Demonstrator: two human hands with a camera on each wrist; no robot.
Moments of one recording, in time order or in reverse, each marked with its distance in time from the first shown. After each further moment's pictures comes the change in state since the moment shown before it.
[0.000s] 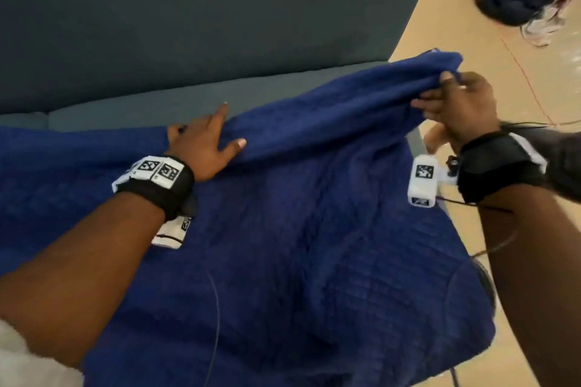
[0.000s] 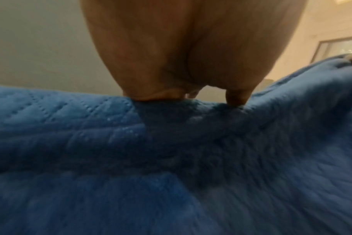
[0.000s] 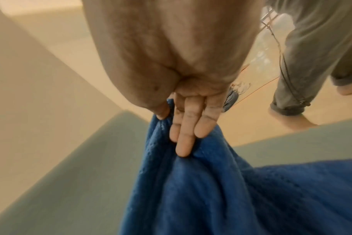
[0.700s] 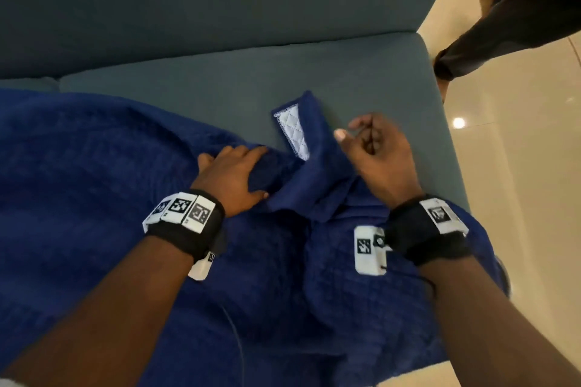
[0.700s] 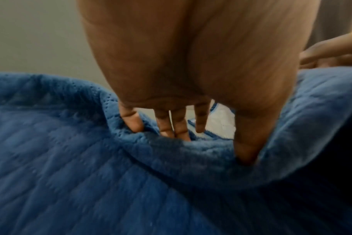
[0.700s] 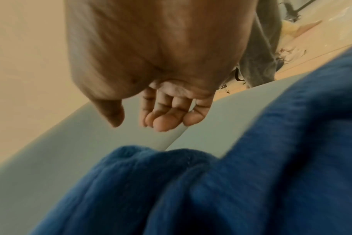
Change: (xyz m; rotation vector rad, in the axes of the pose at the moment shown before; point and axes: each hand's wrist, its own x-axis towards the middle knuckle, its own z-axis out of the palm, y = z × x) left_hand -0.068 0.035 0.057 0.126 -0.166 0.076; right_hand -0.124 0.053 0.069 -0.255 -0.315 -0.169
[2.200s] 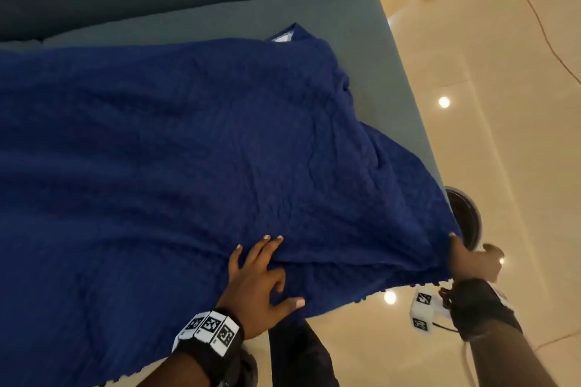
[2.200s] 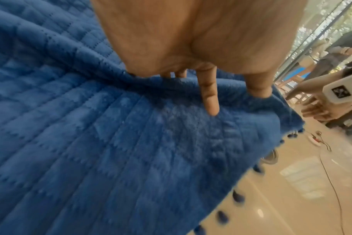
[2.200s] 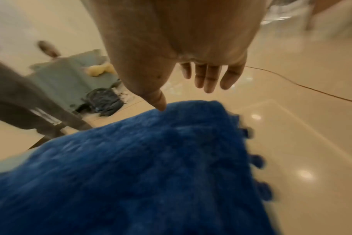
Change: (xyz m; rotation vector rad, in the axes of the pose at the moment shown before) left_hand -0.255 0.126 0.185 -0.224 -0.145 0.149; right_hand -0.285 0.232 -0.166 -0.264 0.608 1.036
